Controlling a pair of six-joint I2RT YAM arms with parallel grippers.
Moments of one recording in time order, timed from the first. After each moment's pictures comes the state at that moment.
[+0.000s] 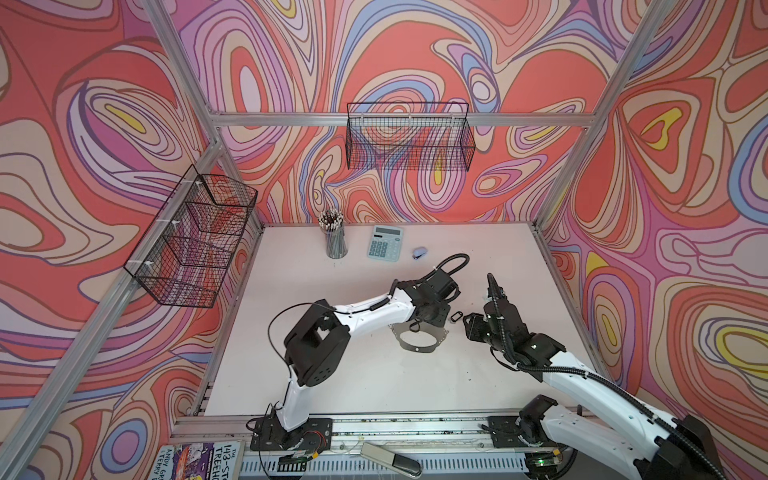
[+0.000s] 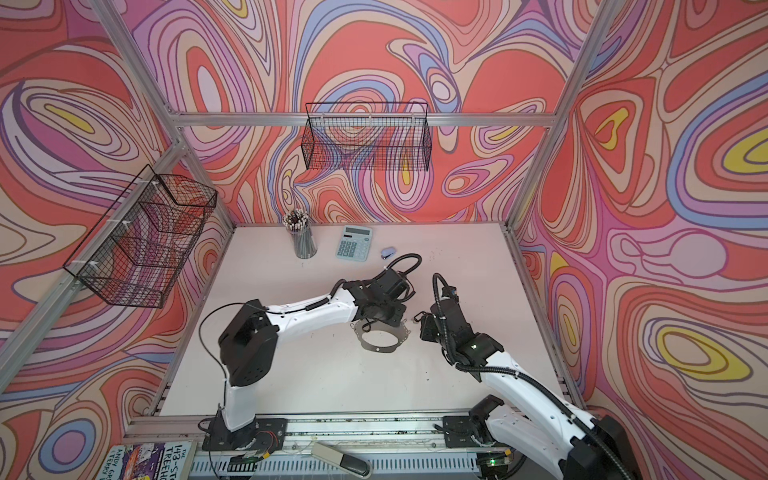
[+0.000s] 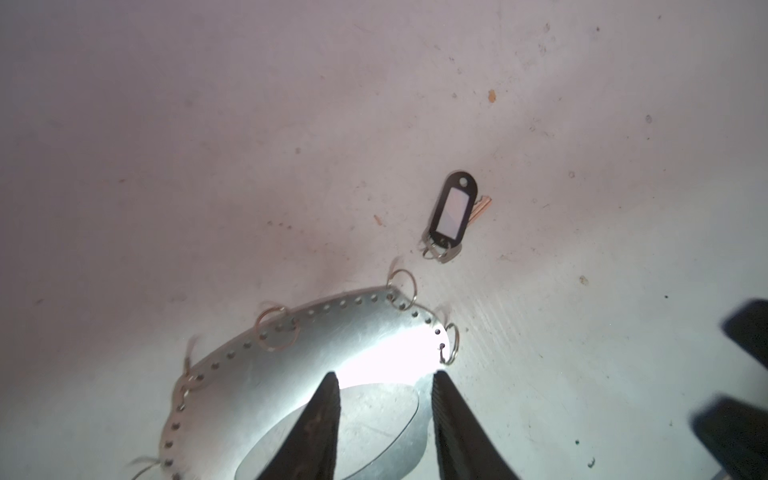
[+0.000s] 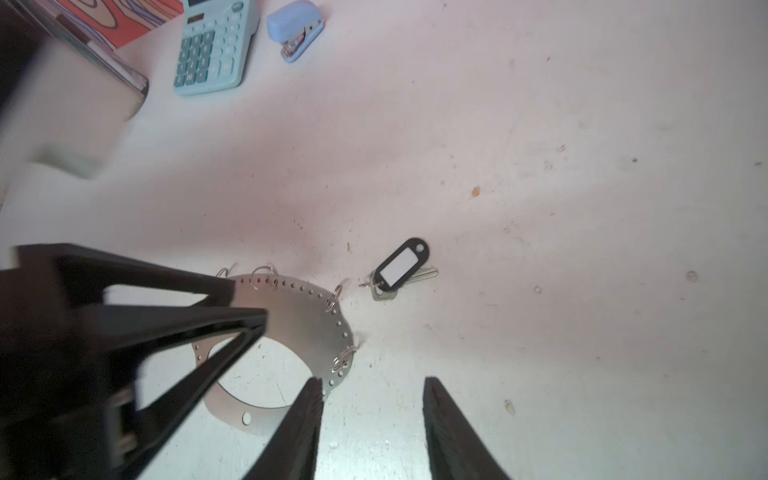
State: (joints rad) left arm -0.93 1.90 1.45 -0.59 -0.07 -0.49; right arm 0.53 0.96 0.54 -0.35 0.14 0.60
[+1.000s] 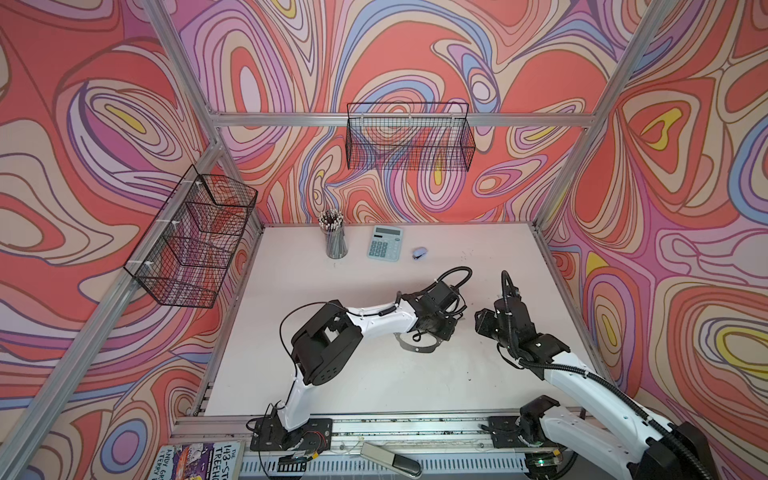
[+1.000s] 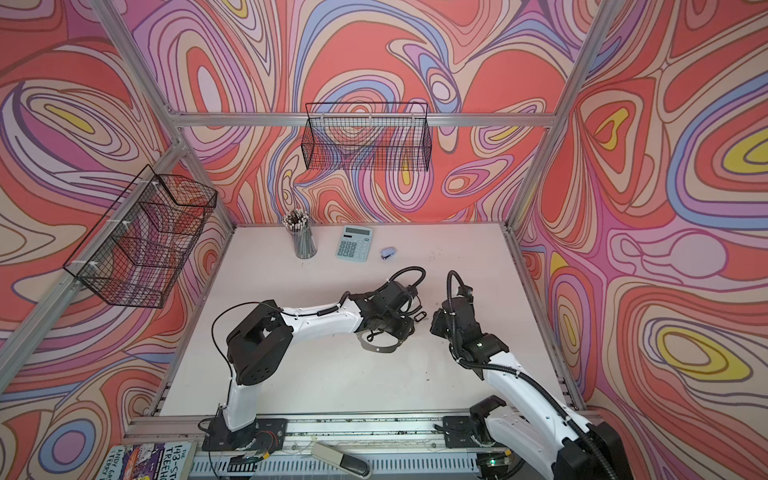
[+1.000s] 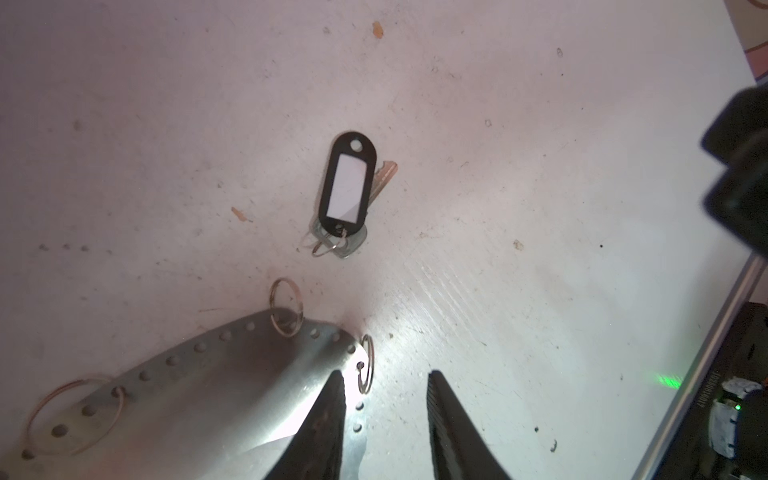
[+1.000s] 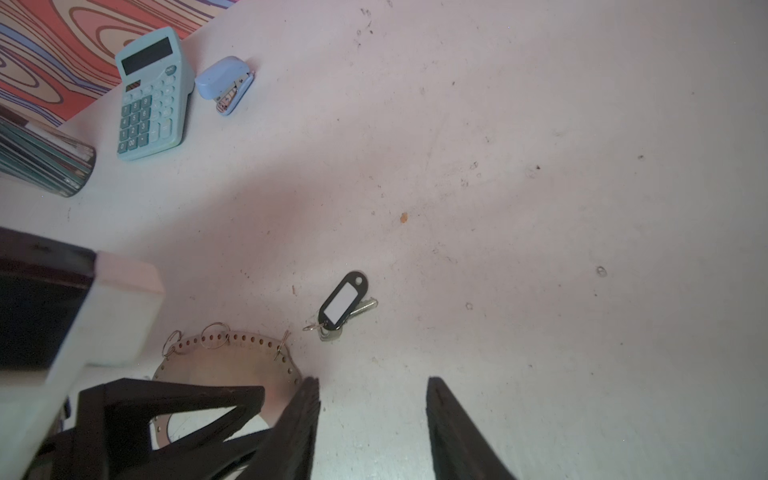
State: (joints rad) left arm -0.96 2.05 1.45 -0.39 0.15 -0.39; right arm 0.39 0.93 0.51 -0.33 0.17 0.64
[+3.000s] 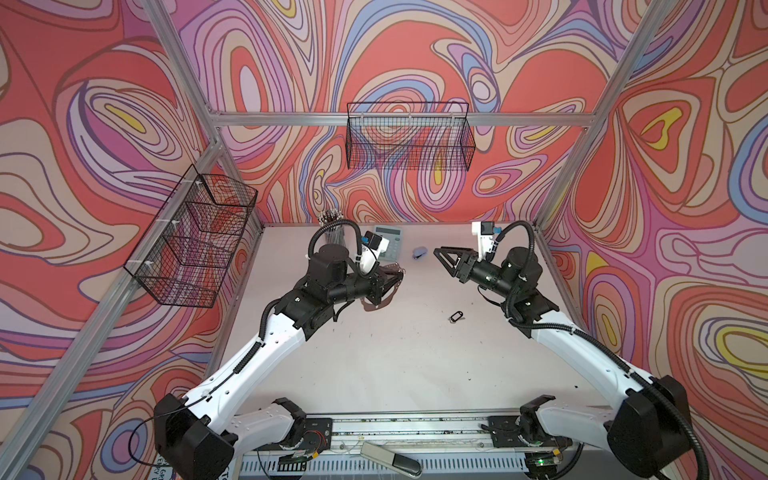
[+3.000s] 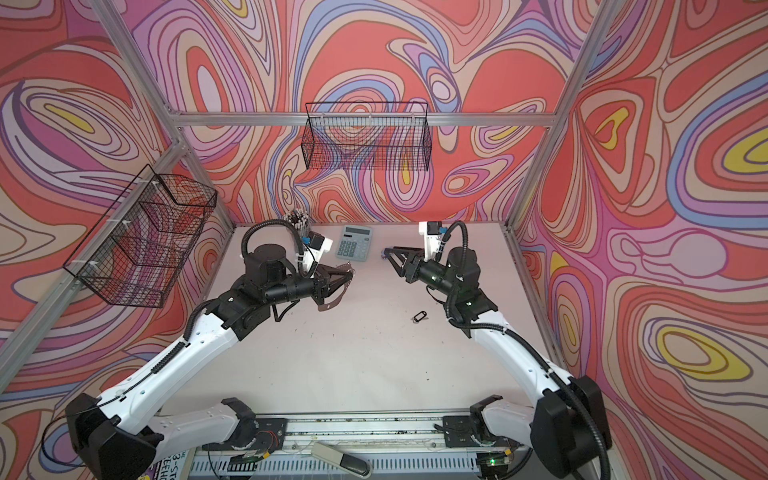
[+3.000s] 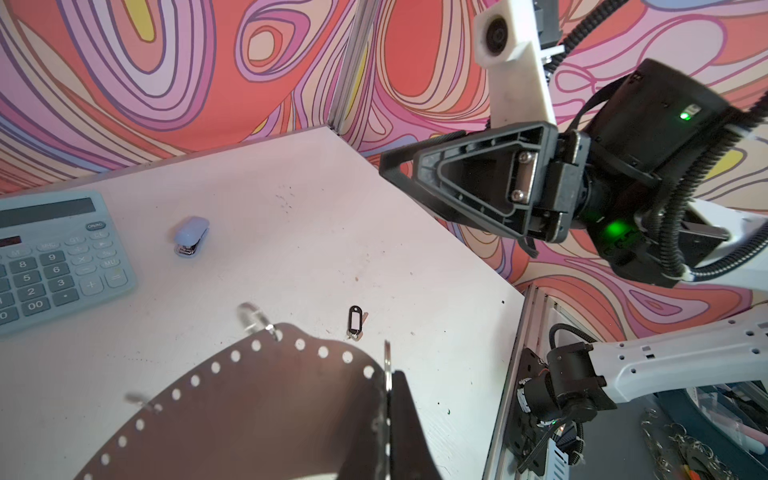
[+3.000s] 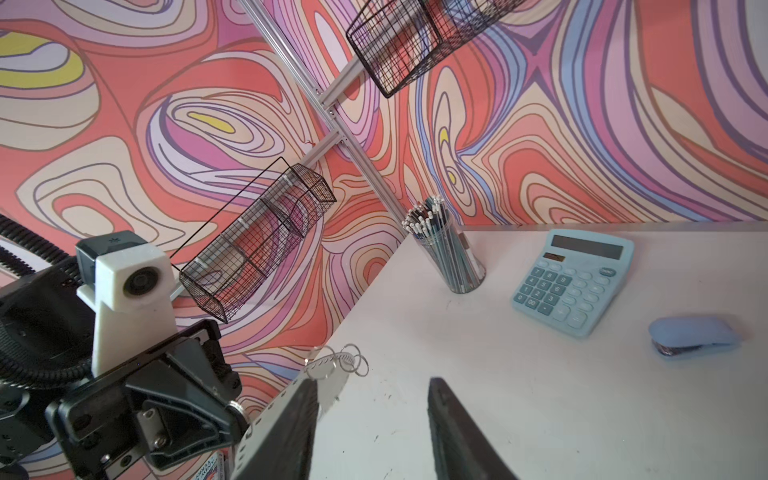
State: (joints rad) left arm -0.54 1.17 1.09 -0.23 0.52 -0.26; right arm 0.36 1.24 0.89 0.38 -0.57 0.61
